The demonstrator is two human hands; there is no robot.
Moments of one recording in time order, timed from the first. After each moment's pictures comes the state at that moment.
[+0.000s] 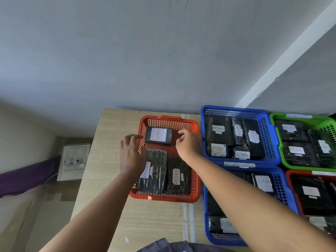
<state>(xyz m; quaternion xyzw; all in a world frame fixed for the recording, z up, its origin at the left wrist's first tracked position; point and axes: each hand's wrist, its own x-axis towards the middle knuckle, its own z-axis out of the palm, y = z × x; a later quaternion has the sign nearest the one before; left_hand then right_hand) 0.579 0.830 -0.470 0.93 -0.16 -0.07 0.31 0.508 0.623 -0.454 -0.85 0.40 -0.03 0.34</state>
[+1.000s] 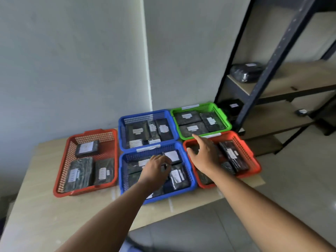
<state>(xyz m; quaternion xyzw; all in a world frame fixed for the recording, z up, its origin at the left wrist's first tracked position) 0.216 0.620 -0.388 0.79 -0.50 -0.14 0.33 0.065 0.438 -0.362 -0.86 0.40 -0.22 0.24</state>
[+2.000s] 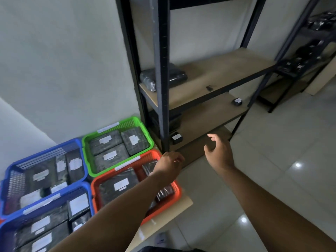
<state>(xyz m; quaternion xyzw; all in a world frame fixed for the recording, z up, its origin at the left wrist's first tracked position) -0.036 0.210 -0.380 0.71 -0.59 -0.23 0.29 -0.233 0.098 -0.354 -0.72 0.59 -0.28 0.24</state>
